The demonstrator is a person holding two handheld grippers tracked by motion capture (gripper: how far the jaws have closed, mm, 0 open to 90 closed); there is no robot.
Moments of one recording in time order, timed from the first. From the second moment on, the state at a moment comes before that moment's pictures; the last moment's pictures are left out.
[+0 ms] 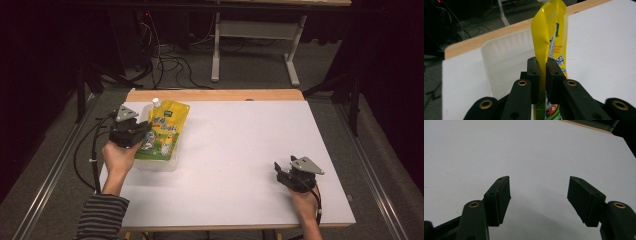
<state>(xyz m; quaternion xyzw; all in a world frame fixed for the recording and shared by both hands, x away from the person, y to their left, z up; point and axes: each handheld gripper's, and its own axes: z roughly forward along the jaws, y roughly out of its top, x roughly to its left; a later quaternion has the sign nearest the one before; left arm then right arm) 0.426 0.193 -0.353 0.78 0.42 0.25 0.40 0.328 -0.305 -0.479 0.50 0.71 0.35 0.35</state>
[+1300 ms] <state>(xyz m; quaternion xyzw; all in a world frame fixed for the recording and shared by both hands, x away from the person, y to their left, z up) 0.400 0.197 -0.367 0.75 0.41 0.28 0.44 0.328 -0.306 -0.478 0.50 0.71 0.35 0.35</state>
